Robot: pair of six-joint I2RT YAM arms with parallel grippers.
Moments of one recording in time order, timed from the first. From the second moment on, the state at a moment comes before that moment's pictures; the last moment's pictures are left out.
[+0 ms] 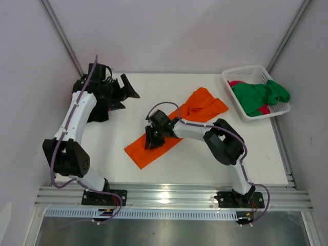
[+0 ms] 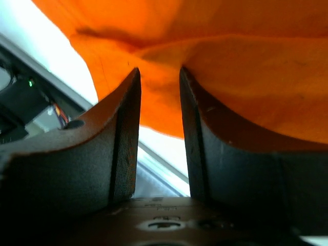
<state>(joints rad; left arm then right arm) -0.08 1.58 1.58 -0.91 0.43 -0.56 0.90 2.11 1.45 -0.30 -0.30 0.70</state>
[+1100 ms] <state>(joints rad) -0.07 1.58 1.62 -0.93 0.47 -0.55 0.90 1.88 1.02 -0.03 -0.33 0.78</state>
